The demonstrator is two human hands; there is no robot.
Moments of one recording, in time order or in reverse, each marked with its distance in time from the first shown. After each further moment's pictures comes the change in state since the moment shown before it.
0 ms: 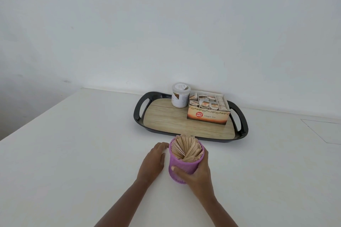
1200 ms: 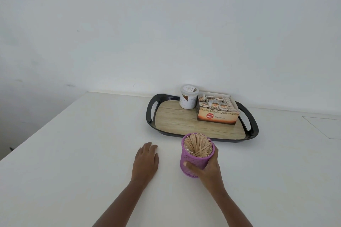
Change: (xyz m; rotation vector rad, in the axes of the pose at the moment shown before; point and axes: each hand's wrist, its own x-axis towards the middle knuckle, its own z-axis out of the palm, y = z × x) left_hand -0.005 -0.068 -0.042 0.303 0.093 -0.053; right_hand 0.009 -0.013 0.033 -0.048 0.050 0.076
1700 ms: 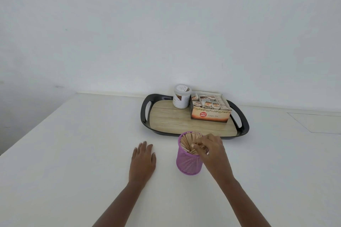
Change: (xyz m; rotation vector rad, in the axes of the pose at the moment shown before) left_hand 0.000 -0.001 0.003 0.069 -0.051 -0.016; right_hand 0.006 -0.063 -0.019 -0.597 0.026 -0.164
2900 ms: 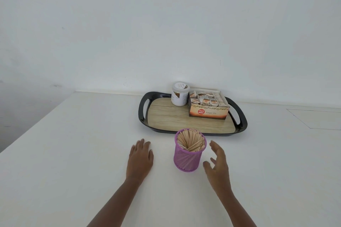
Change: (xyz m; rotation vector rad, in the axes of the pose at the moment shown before) left_hand 0.000 0.003 -0.004 -0.052 0.017 -0.012; right_hand -0.036 0.045 0.024 0.413 0.114 0.255
